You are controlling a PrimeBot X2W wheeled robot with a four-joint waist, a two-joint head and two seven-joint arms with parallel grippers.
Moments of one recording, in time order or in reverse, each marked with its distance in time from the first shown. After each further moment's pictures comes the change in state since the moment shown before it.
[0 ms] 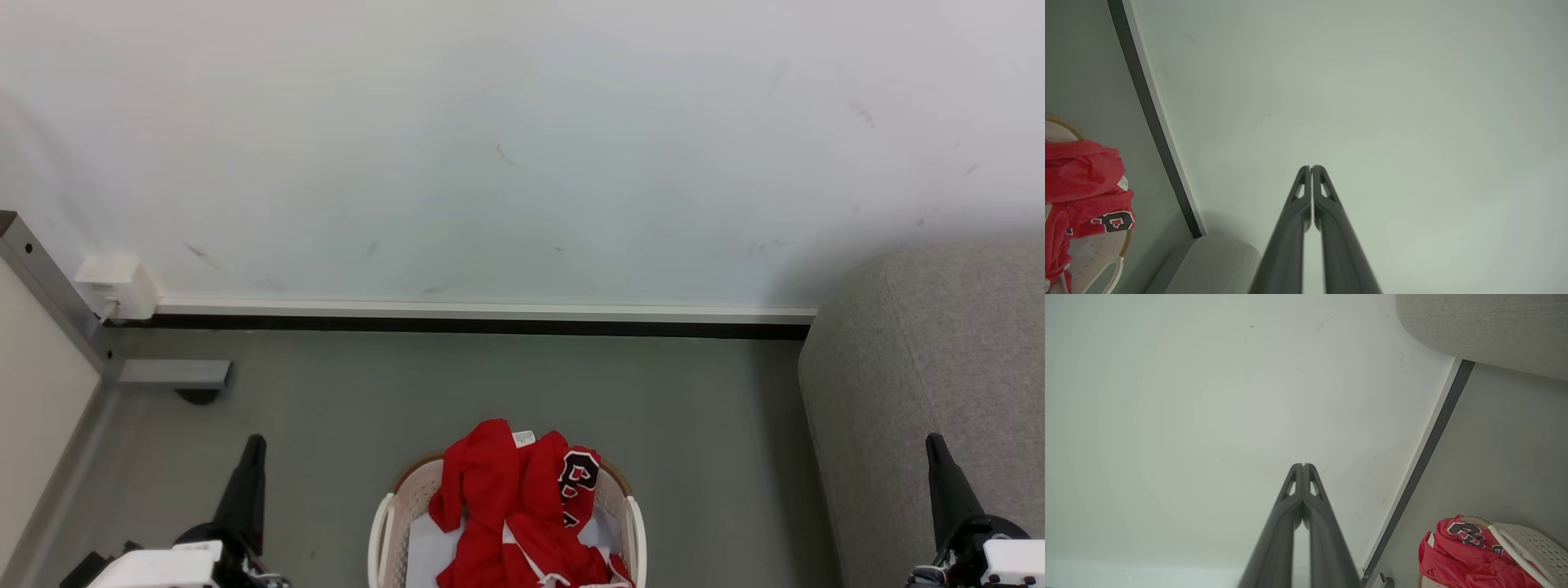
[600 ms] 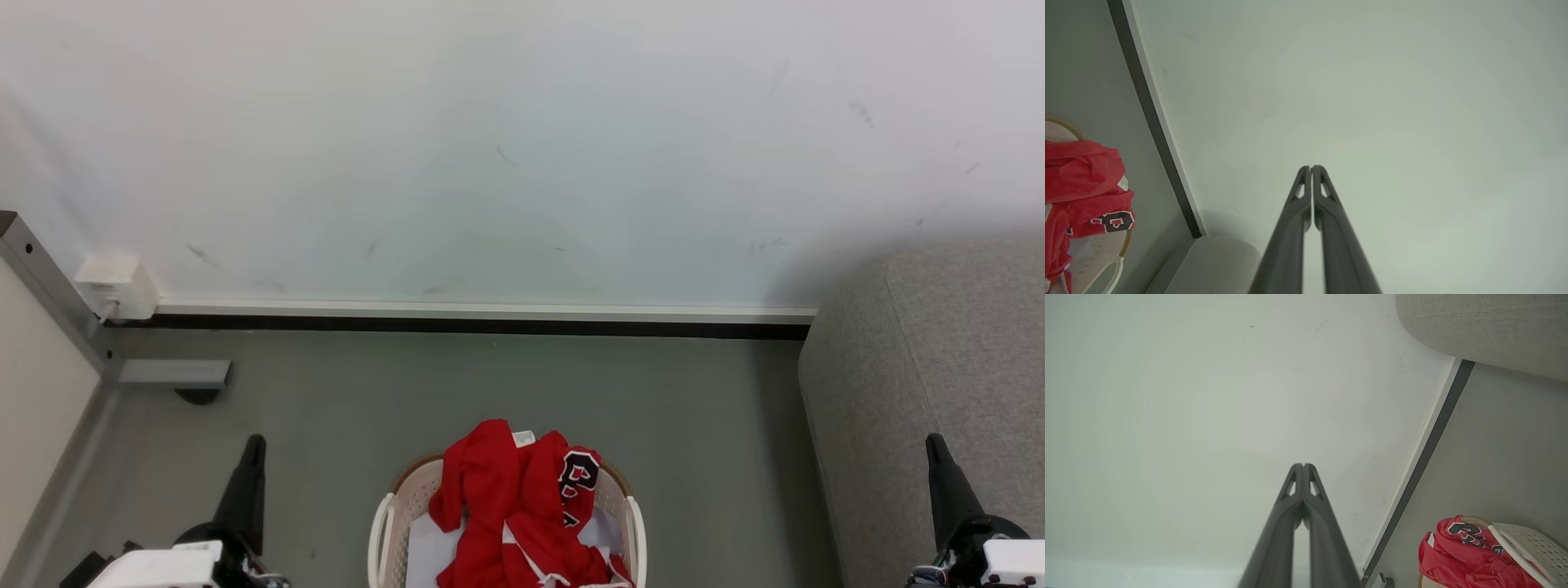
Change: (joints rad) left arm 0.000 0.000 0.000 0.000 0.000 0.000 0.000; right arm 0.000 0.000 0.000 0.000 0.000 0.000 0.000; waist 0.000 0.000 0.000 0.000
